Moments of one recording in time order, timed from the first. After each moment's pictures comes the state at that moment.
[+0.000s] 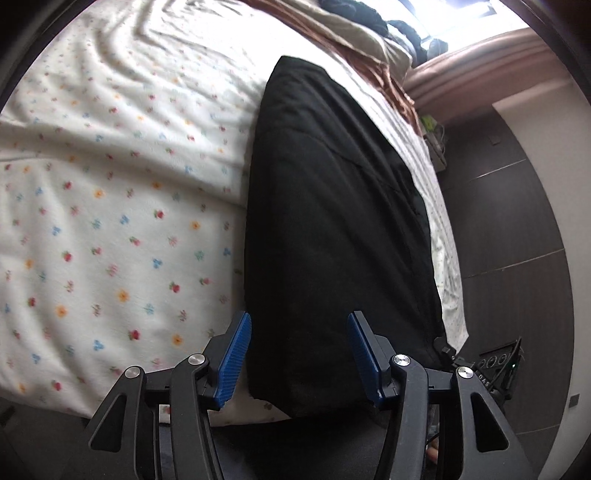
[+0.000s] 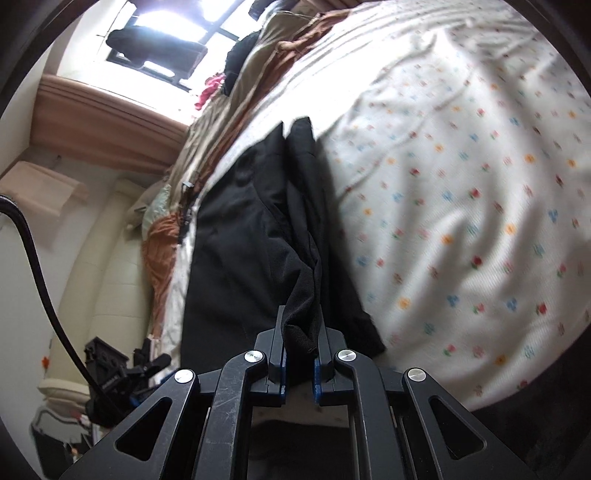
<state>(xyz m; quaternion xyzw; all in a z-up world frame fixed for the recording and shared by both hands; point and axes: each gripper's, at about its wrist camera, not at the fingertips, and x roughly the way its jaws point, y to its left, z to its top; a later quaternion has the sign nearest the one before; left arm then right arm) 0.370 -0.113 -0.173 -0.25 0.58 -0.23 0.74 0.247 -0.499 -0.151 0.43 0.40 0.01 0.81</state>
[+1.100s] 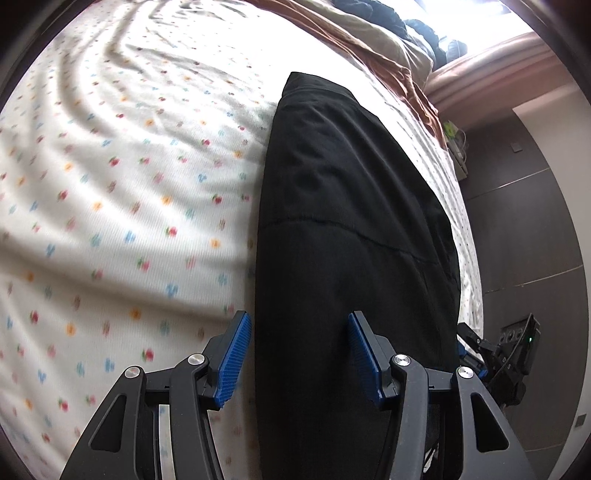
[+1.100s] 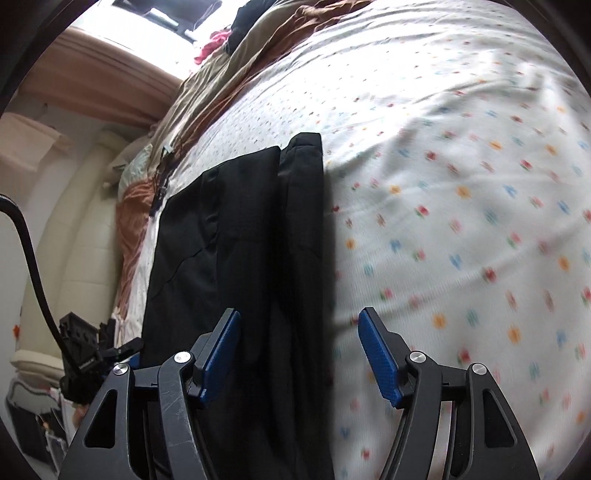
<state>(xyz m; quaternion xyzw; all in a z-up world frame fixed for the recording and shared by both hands) 0.466 -0.125 -0.188 -0.23 0.59 -0.20 0.75 0.388 -0.539 -0.161 0.34 0.48 0.05 0.81</state>
